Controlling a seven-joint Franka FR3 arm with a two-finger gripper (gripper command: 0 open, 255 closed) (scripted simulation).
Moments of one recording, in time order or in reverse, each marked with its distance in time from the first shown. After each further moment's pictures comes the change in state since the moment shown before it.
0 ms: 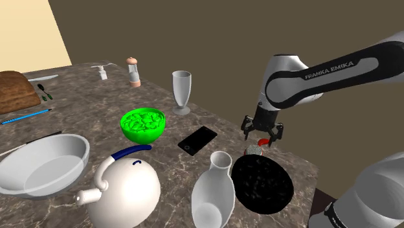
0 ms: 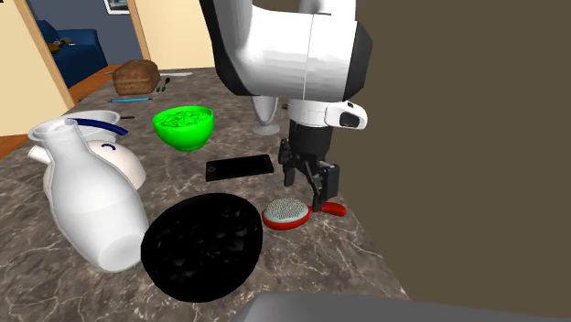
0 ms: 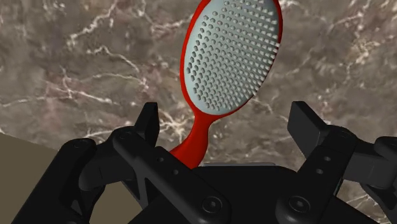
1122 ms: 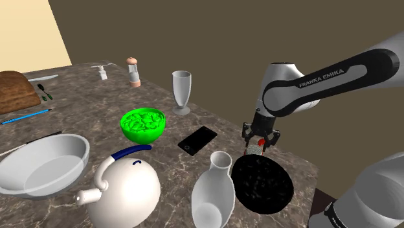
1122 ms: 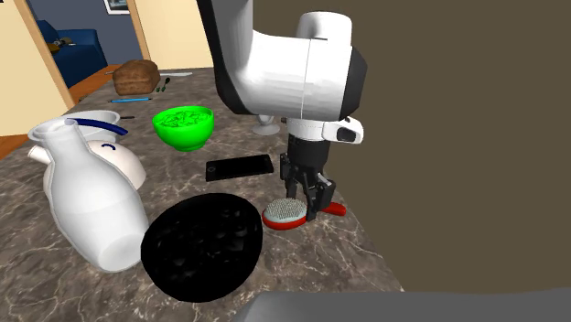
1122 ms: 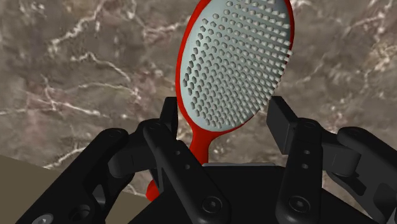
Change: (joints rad) arm 0.002 0.049 0.017 -0.033 0.010 0.084 0.005
